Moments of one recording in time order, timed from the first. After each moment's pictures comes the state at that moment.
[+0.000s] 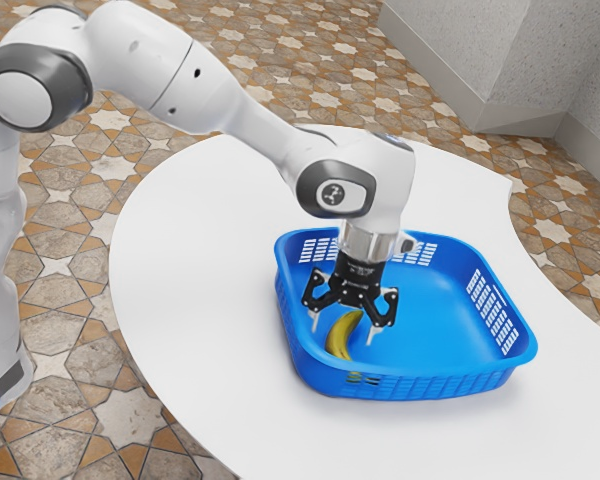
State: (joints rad) arm -0.23 0.12 -0.02 -1.92 -0.30 2.02 -1.24
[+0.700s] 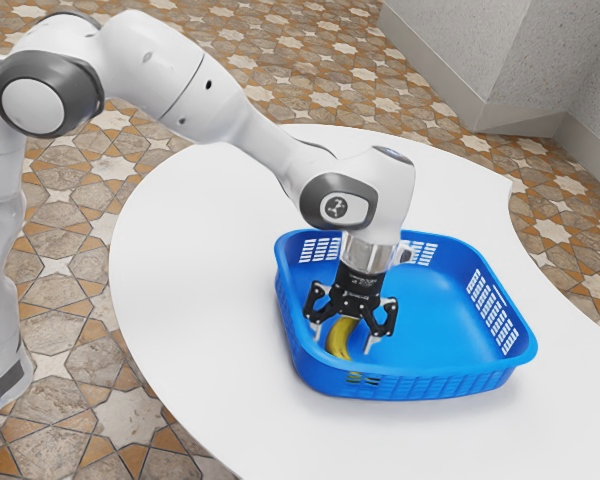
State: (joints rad) arm -0.23 0.16 -0.02 -1.92 -0.32 2.05 -1.29
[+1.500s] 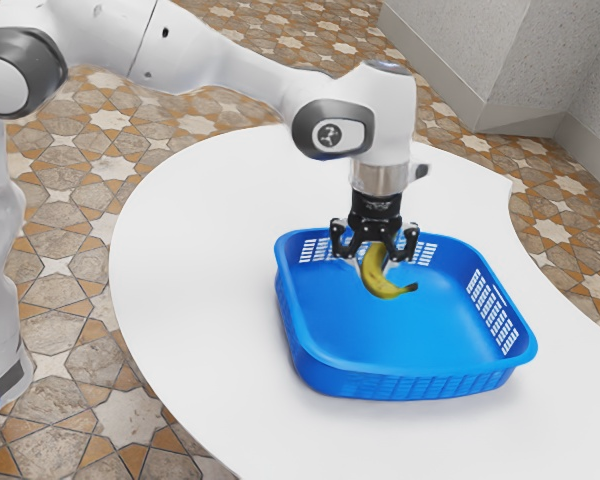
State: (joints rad) arm -0.22 -0.02 0.03 -1.83 -0.14 2.04 -1.31
